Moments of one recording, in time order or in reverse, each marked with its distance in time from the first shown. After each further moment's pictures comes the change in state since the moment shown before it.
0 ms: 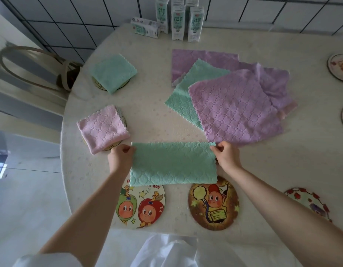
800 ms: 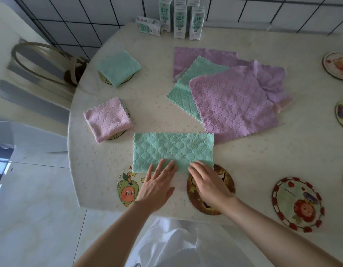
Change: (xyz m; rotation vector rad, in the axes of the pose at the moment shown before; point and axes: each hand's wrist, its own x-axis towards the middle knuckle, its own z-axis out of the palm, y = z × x) left_hand -0.130 -0.050 0.047 0.722 -0.380 0.904; right_hand -0.119 0.032 0.024 -0.534 -0.208 -0.852
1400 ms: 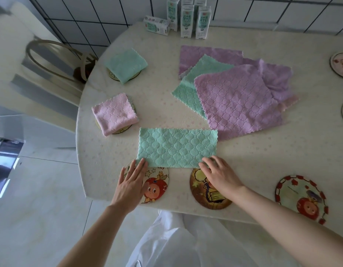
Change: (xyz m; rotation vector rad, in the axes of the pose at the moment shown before) left_hand -0.063 -0.056 0.000 -0.105 0.023 -0.290; right_hand -0.003 0.023 -0.017 -0.306 -0.109 -0.066
